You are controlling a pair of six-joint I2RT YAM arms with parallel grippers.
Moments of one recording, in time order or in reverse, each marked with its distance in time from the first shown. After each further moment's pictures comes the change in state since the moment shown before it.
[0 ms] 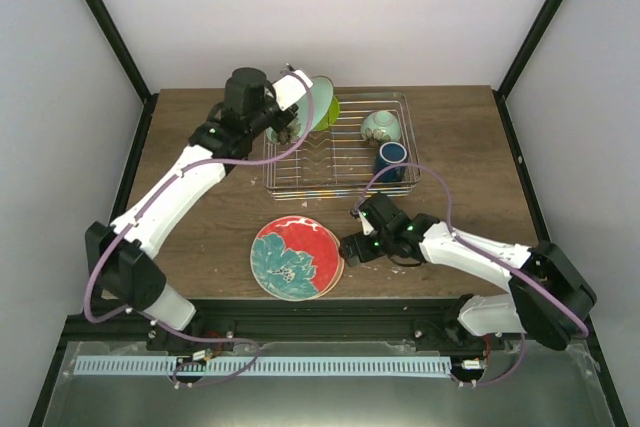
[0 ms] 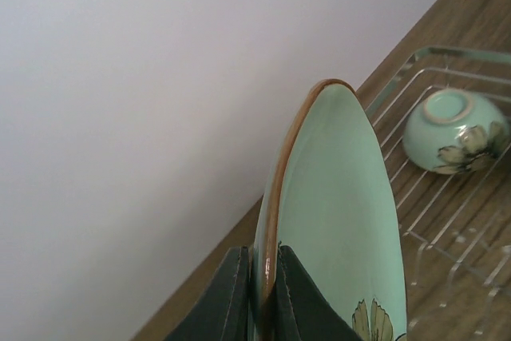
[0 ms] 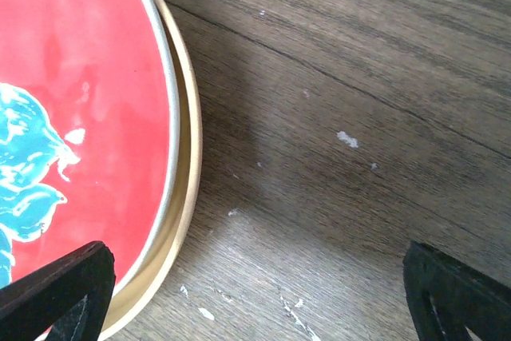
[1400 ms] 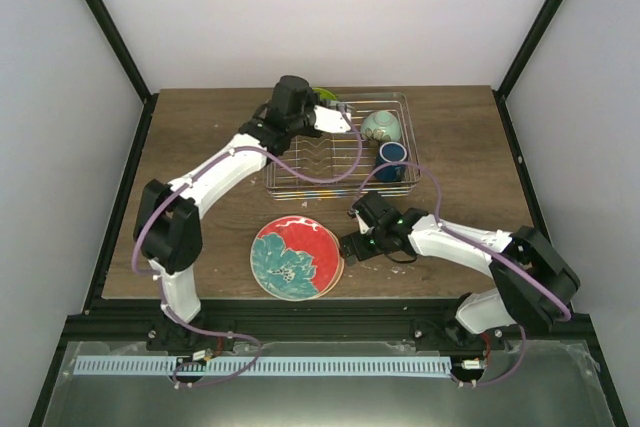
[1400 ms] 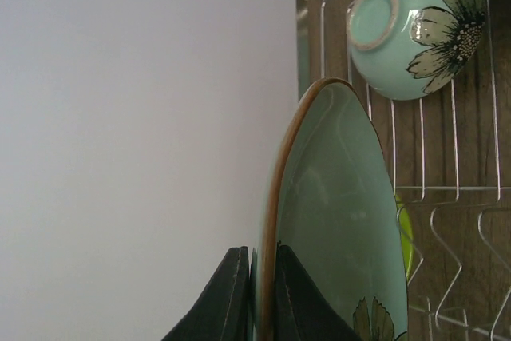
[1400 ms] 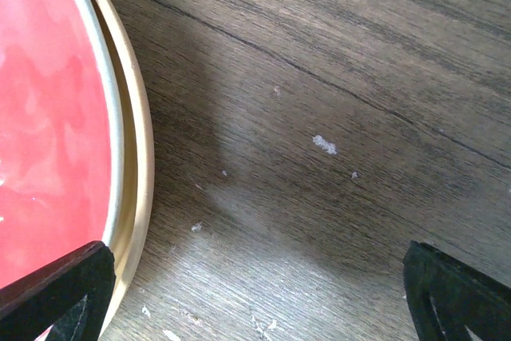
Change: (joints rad) left arm -0.045 0.327 0.103 0.137 0.094 0.750; right arm -0.006 0.110 0.044 -0.016 0.021 -0.024
